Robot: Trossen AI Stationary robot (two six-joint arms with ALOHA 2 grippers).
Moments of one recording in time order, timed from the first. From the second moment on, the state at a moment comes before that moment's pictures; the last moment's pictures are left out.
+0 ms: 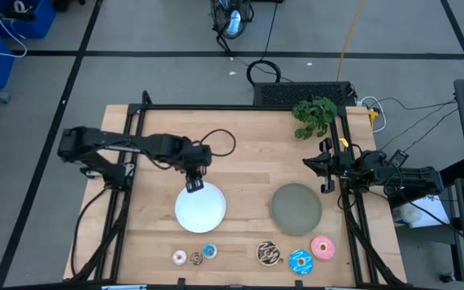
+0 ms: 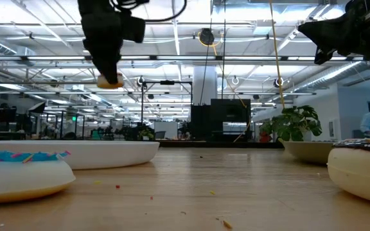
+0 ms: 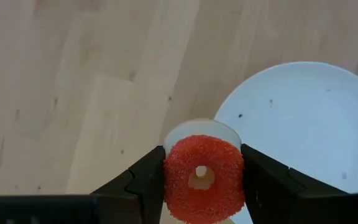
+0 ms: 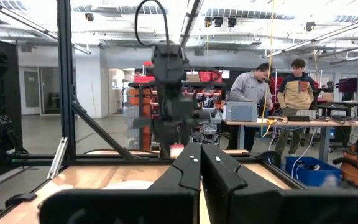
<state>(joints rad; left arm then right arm) 0.02 1.51 1.20 -0.96 -0.09 -0.26 -0.06 0.04 0.02 0.29 0.00 -0.01</state>
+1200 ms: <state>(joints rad) -0.16 1.63 1.20 -0.87 -0.08 -0.30 -0.06 0.04 0.02 0.30 0.00 -0.02</state>
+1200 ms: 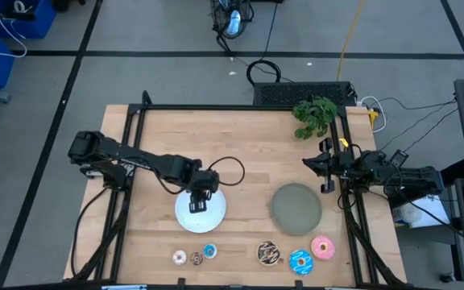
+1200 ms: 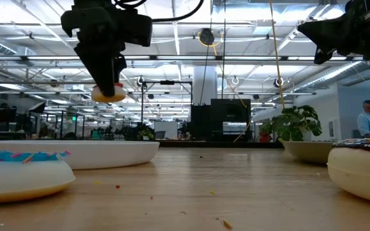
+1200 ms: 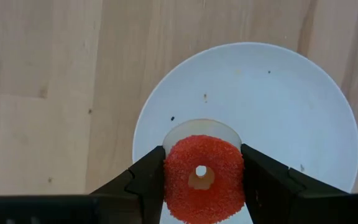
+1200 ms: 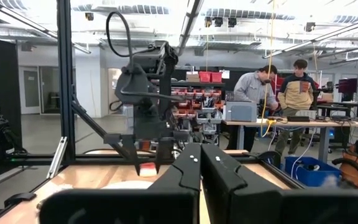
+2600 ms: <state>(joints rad) -0.16 1.72 1.01 -0.67 -0.08 -0.38 -0.06 0.05 0.02 0.30 0.00 -0.01</state>
